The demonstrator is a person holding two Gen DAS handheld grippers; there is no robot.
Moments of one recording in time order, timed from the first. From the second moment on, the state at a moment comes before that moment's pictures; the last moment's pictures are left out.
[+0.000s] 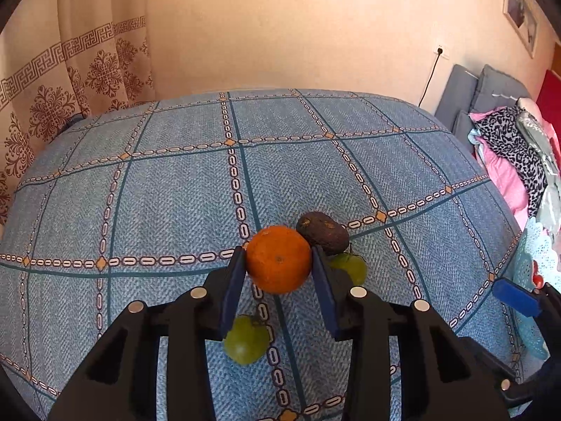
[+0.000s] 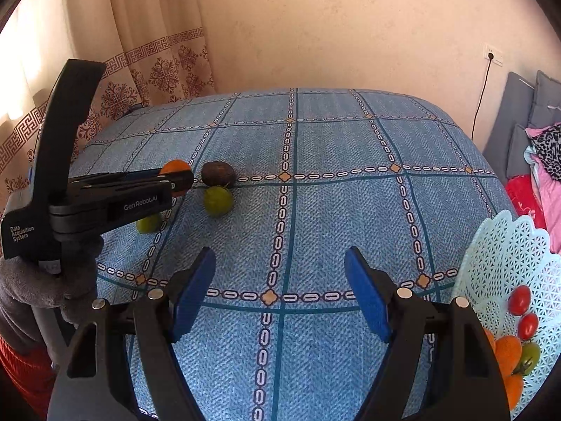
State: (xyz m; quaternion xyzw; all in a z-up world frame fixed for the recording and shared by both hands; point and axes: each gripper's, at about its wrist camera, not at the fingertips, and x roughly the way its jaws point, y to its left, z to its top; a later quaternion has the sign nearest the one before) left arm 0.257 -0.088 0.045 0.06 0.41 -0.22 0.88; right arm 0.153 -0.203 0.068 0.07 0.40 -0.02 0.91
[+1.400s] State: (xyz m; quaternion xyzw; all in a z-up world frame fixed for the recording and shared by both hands) left arm 0.243 -0.040 0.107 -0.01 0.36 -0.18 0.92; right arm 0.224 -0.166 0.043 0.06 0.43 0.02 0.90
